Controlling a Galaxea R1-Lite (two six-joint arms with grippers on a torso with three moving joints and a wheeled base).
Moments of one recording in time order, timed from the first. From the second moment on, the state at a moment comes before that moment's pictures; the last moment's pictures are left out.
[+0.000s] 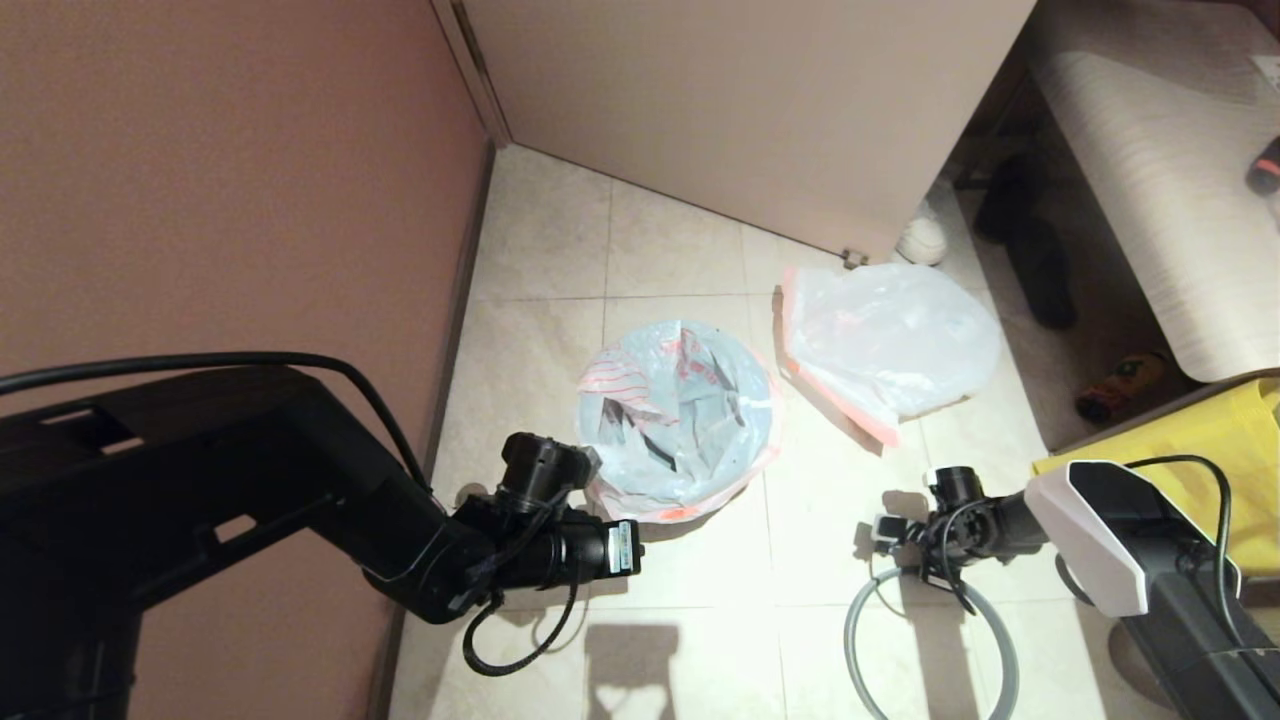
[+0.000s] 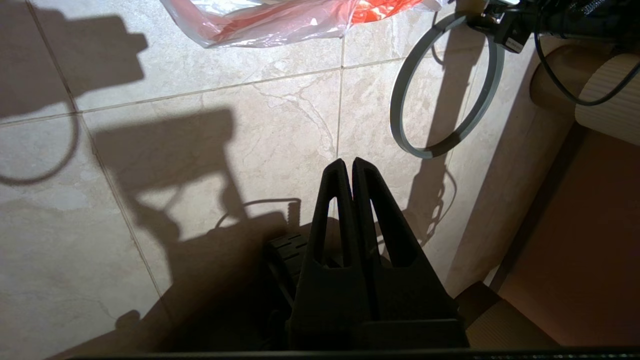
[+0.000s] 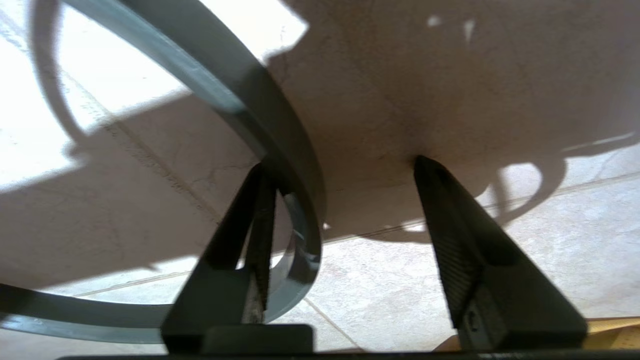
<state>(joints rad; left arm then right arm) -0.51 2.14 -0.88 -0.54 -0.19 -0.44 -0.05 3.02 -1.97 -0.03 -0.09 -1.21</state>
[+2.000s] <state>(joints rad) -0.52 2.08 -0.72 -0.86 -0.16 -0.37 0.09 2.12 -1.80 0.02 -0.24 -0.61</state>
